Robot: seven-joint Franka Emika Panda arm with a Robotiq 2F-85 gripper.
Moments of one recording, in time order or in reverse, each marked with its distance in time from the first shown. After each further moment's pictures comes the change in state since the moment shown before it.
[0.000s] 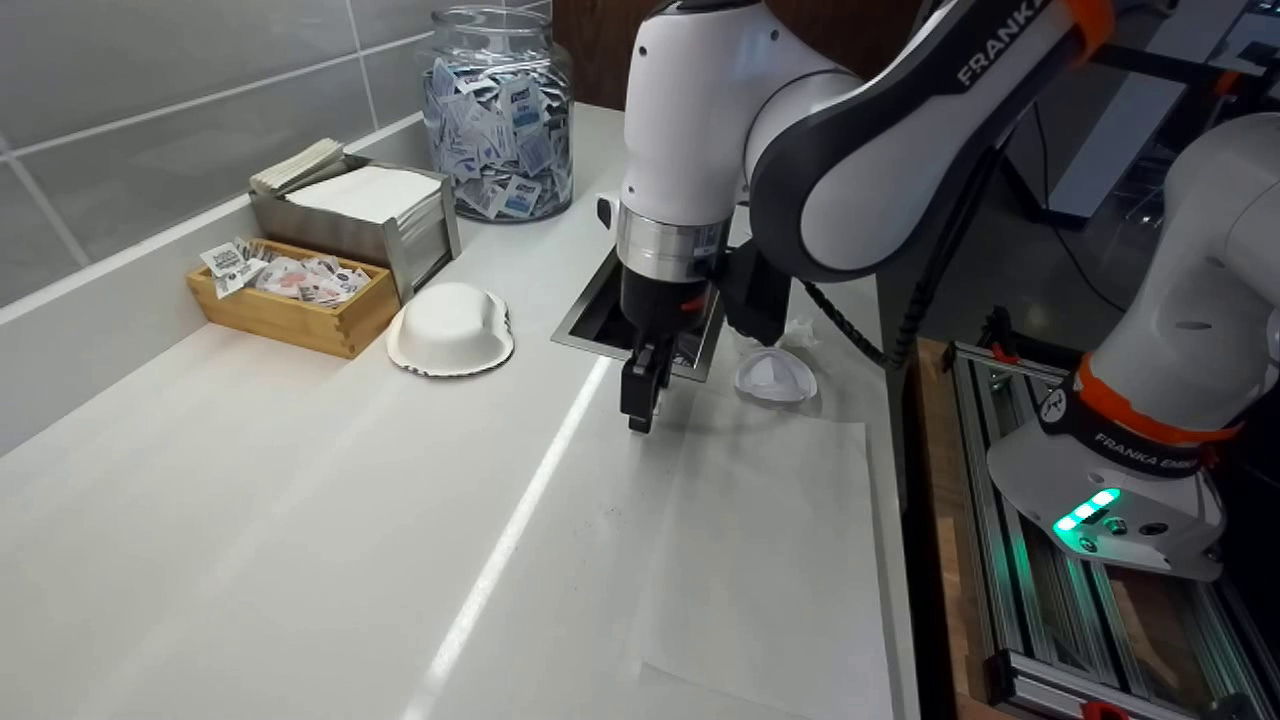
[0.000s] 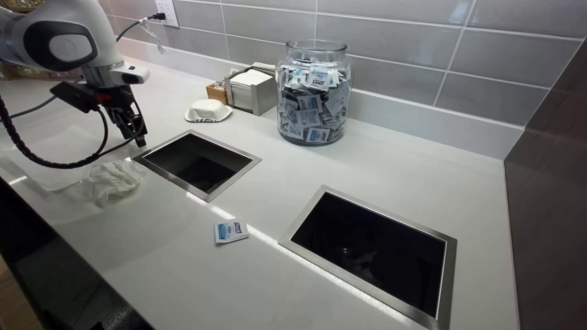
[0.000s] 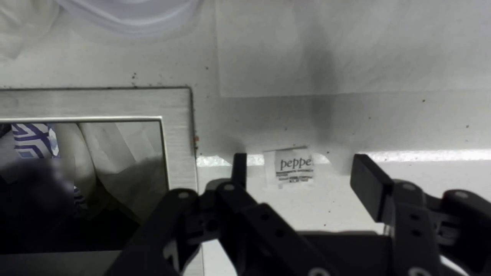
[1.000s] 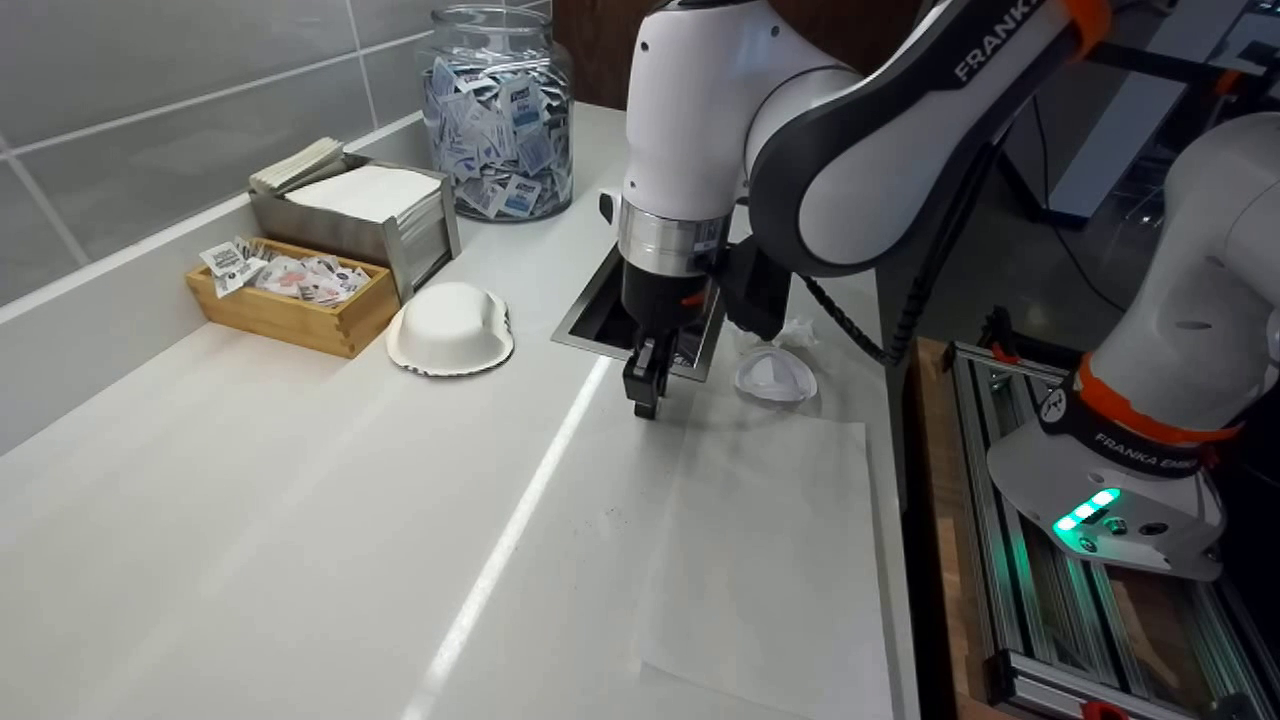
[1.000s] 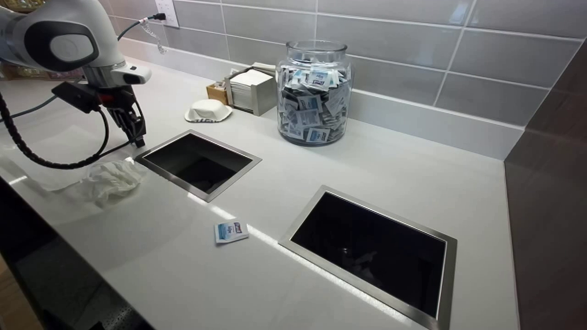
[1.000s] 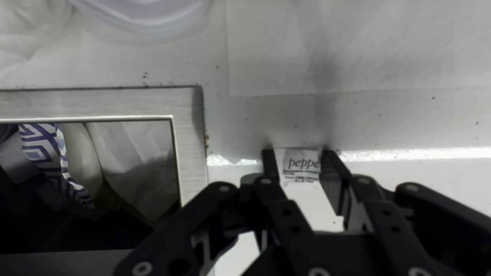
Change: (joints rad) arm -0.002 -0.004 -0.010 -0.002 -0.003 0.000 0.000
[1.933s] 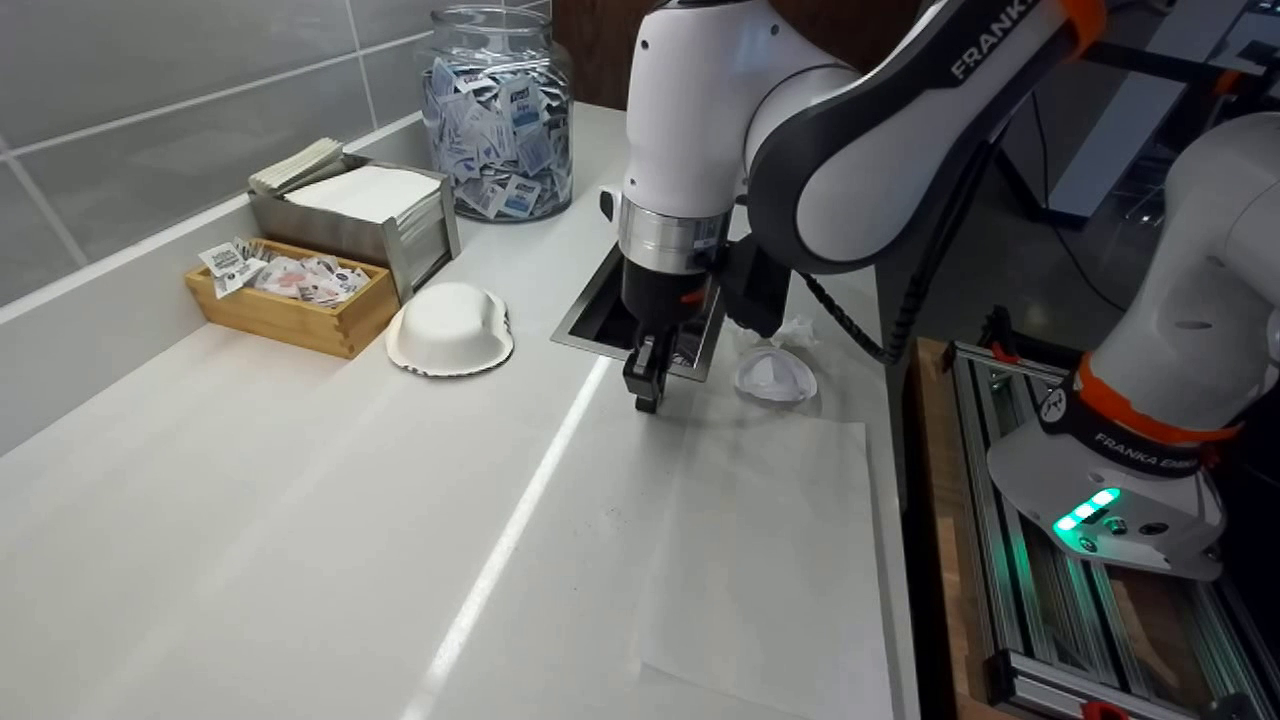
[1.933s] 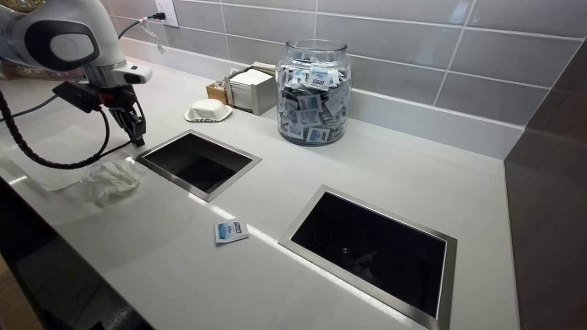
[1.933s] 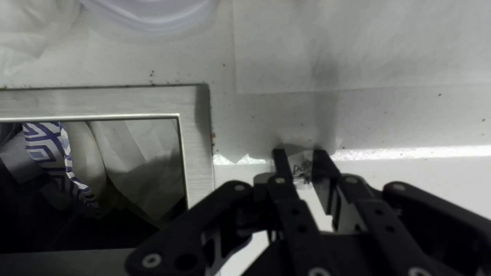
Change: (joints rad) arm -0.002 -0.001 -0.005 0.000 -0.001 0.000 -0.001
